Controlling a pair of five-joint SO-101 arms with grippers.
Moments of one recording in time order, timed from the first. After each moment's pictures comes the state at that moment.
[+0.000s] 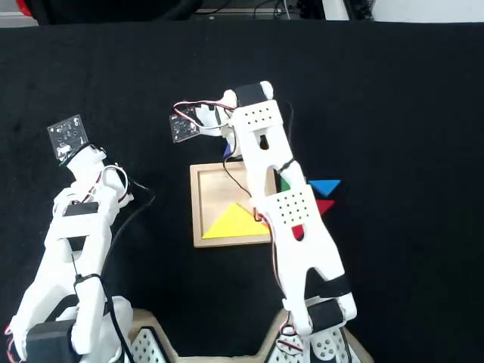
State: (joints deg) left arm -13.0 -25.8 65.4 16.7 14.2; right arm -17.9 75.1 -81.2 95.0 84.4
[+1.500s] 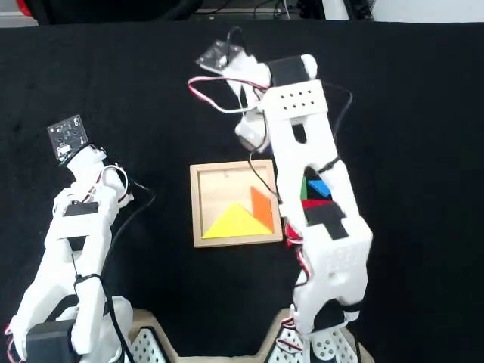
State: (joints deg) left arm -13.0 -25.8 65.4 16.7 14.2; right arm -14.8 24.2 -31.3 98.7 32.7
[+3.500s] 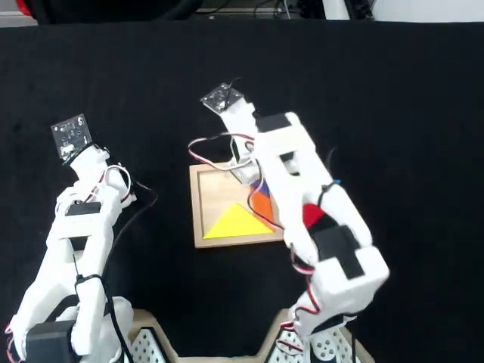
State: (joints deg) left arm -11.8 -25.8 65.4 16.7 14.2; right arm -17.8 9.5 15.0 61.7 23.3
